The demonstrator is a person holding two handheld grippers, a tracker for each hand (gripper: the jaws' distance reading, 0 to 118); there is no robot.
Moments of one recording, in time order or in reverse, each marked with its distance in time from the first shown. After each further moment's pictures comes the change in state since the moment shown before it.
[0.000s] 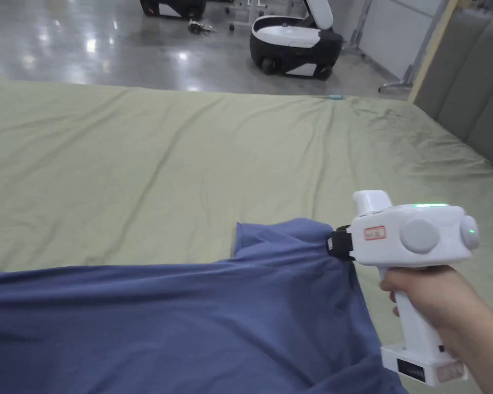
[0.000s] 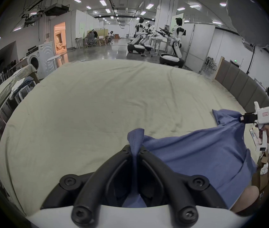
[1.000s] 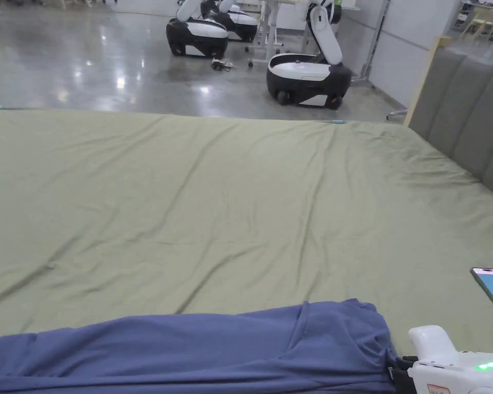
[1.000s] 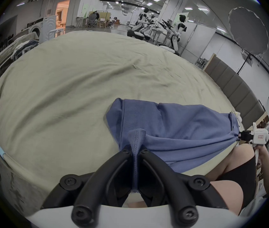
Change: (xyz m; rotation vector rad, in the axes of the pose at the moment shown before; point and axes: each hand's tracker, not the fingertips) left arm -0.052 -0.200 0.094 -0.129 -0.128 0.143; right arm 0.002 -0.252 0.134 -0.115 -0.102 0.066
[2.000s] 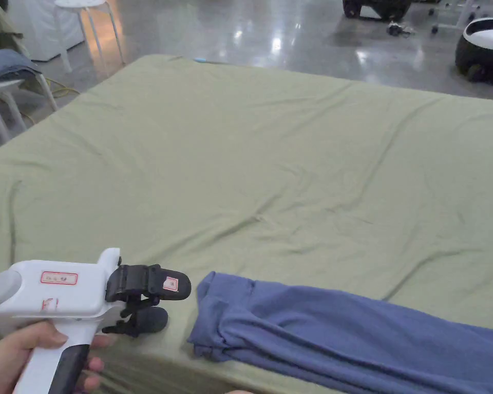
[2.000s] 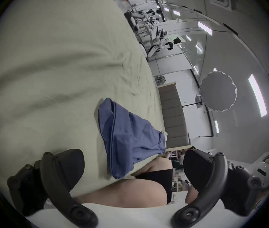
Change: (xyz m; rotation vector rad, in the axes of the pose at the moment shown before) left arm -0.119 0.028 -0.007 -0.186 -0.723 0.533; right arm -0.183 0.068 0.181 0.389 0.136 0.183
